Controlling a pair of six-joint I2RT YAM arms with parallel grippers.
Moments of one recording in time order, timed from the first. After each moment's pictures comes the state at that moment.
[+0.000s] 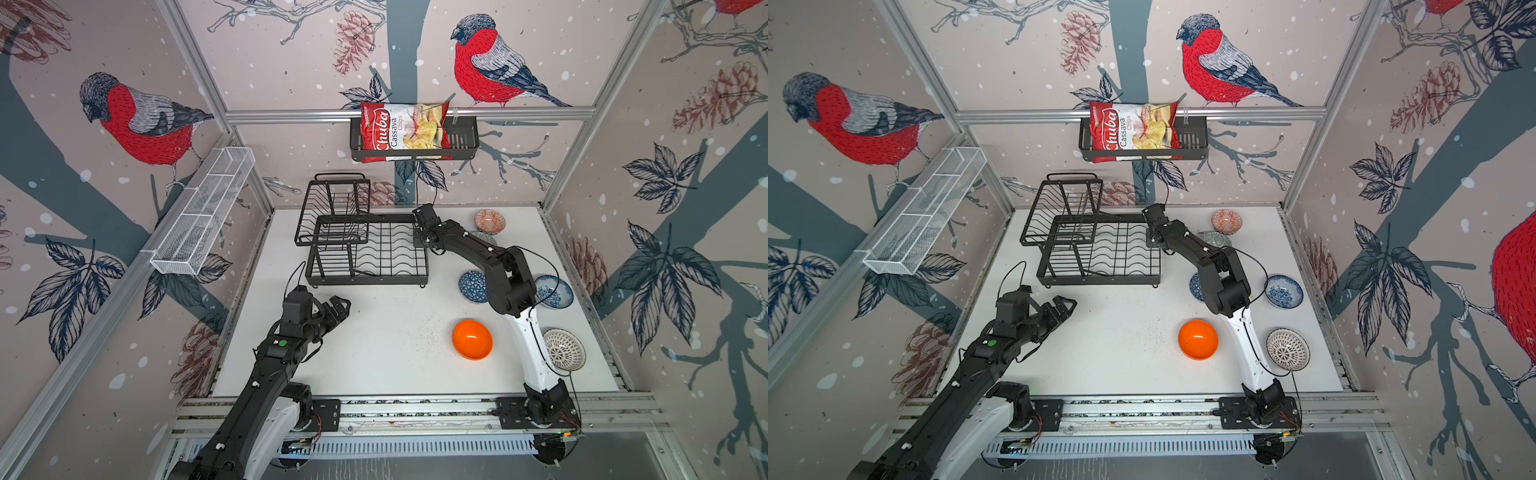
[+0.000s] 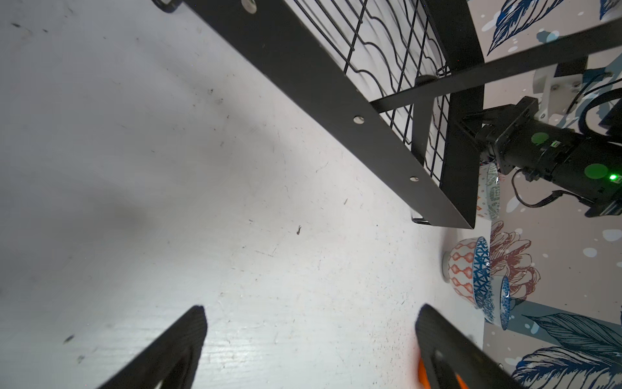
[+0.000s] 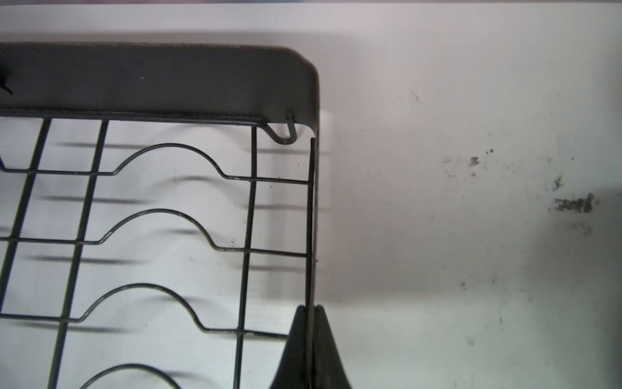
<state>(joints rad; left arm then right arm) -0.15 0.76 0.39 -0.39 0.28 -0.83 0.57 2.40 2.00 -0.53 0.22 0.34</state>
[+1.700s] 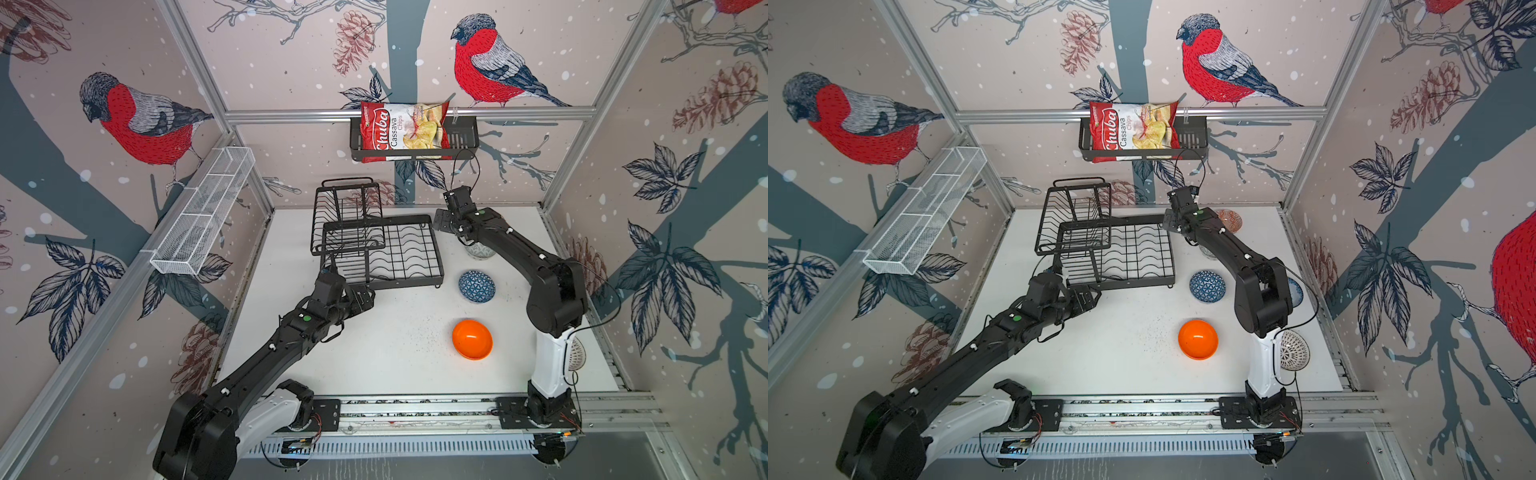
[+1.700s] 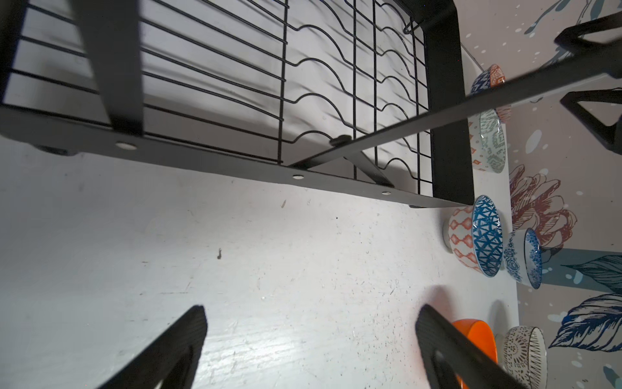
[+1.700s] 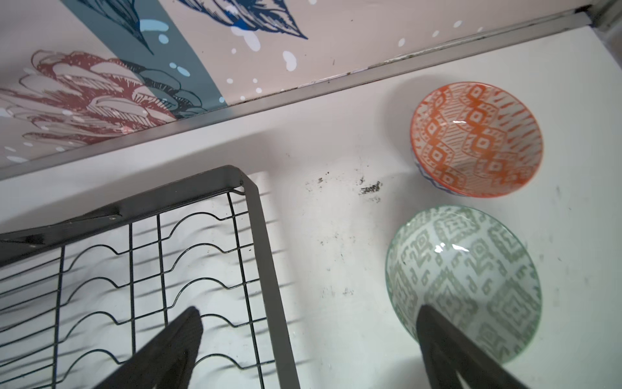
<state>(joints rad) -0.47 1.05 0.61 -0.30 0.12 -0.79 0.48 1.97 1.75 -0.62 0.32 0.53</state>
